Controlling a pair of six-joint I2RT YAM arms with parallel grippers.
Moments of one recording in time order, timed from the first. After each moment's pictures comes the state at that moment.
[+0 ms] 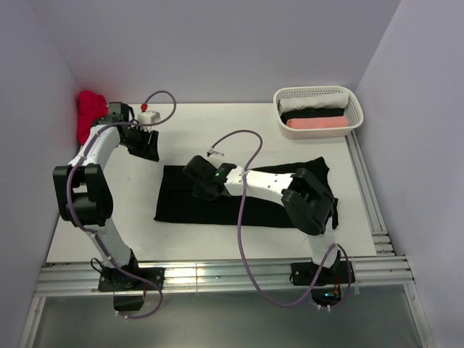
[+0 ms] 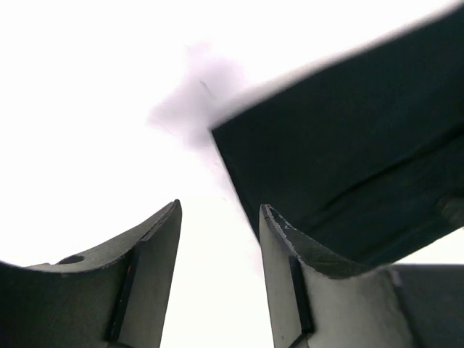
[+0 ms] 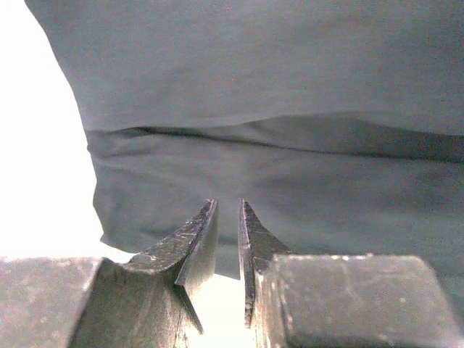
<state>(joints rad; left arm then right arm) 0.02 1.80 1.46 -0.80 0.42 0.37 0.98 1.95 1.44 -0.51 0.26 1.13</state>
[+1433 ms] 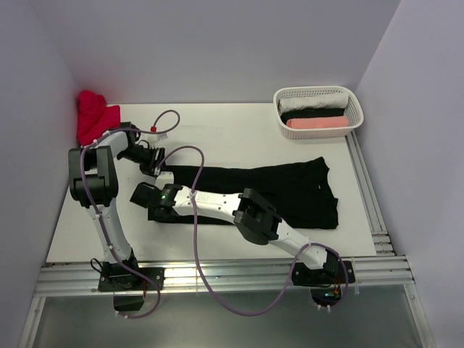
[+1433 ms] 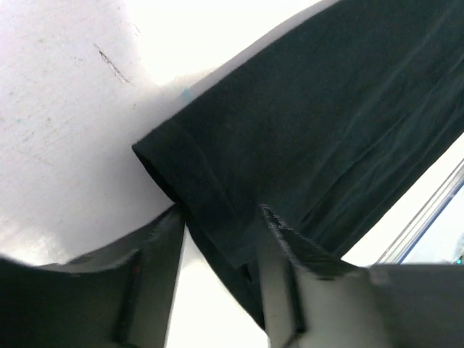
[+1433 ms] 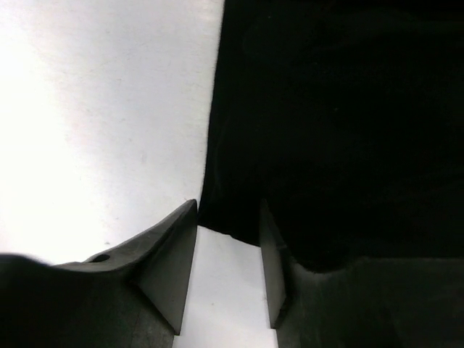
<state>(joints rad) 0.07 2.08 1.46 -0.87 0.71 0.42 1.24 2.49 2.20 -0.80 0.32 1.12</state>
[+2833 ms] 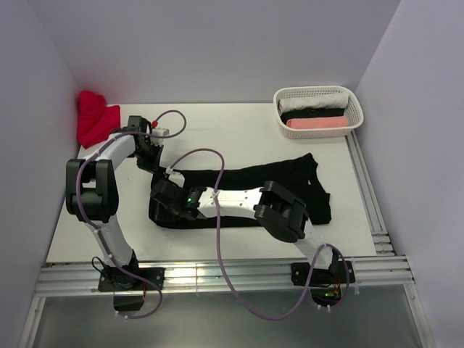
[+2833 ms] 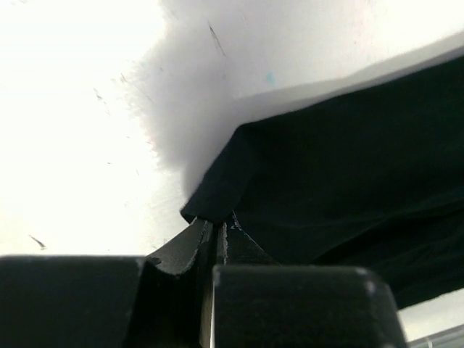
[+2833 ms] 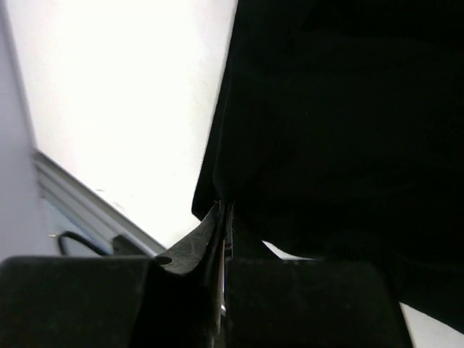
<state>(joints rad) -0.05 1.87 1.34 -0.73 0.23 0.22 1.20 2.19 1.65 -0.28 0.11 1.12</state>
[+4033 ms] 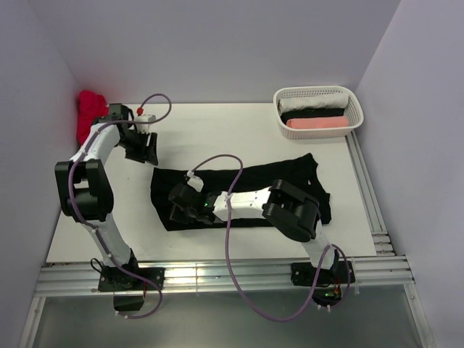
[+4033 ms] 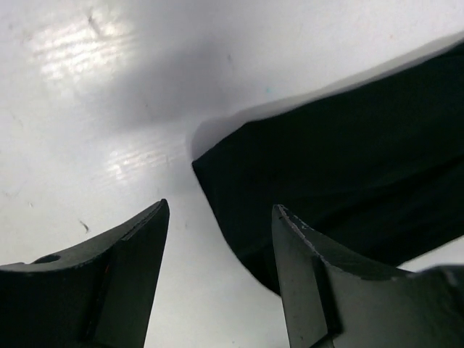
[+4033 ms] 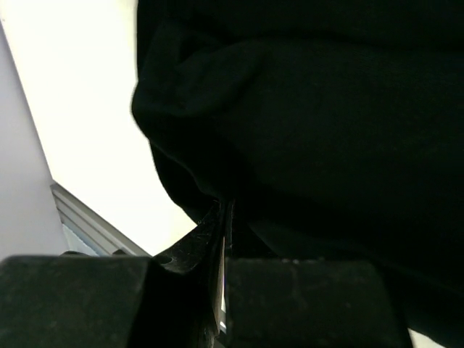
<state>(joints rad) 0.03 1.87 1.52 -0.86 0.35 0.26 1.16 2.06 1.35 -0.06 0.14 1.25</state>
